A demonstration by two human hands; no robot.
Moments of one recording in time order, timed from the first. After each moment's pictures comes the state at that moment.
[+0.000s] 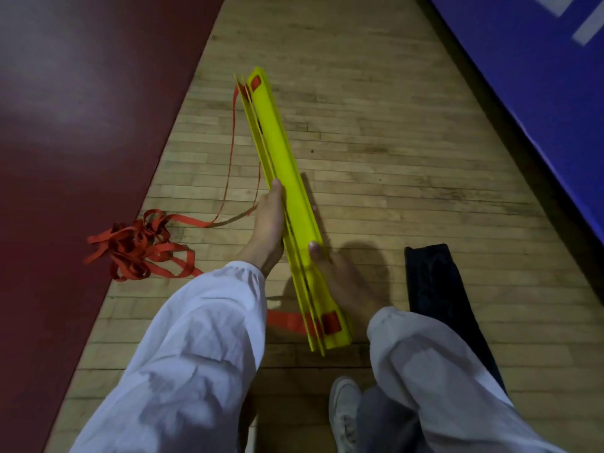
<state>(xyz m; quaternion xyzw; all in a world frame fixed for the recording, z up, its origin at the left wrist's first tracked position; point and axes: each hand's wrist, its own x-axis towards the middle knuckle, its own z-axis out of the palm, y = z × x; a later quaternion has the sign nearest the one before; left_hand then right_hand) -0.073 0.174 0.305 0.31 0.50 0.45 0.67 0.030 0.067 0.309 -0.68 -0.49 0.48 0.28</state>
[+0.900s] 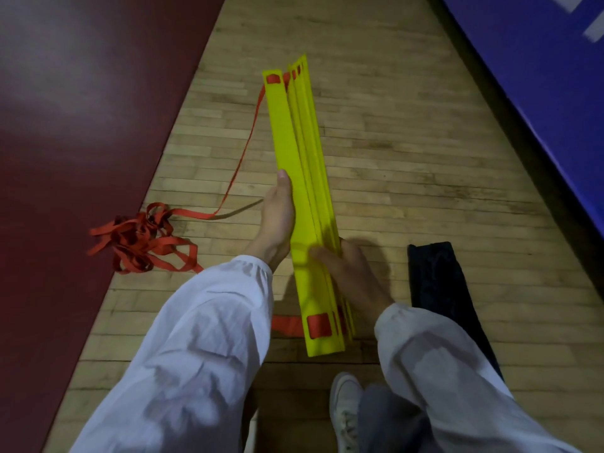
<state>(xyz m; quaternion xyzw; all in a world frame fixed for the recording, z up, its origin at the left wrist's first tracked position) -0.072 0.171 0.310 0.39 0.51 0.47 0.60 0.029 0.067 0.311 -0.63 -0.43 0.52 0.39</state>
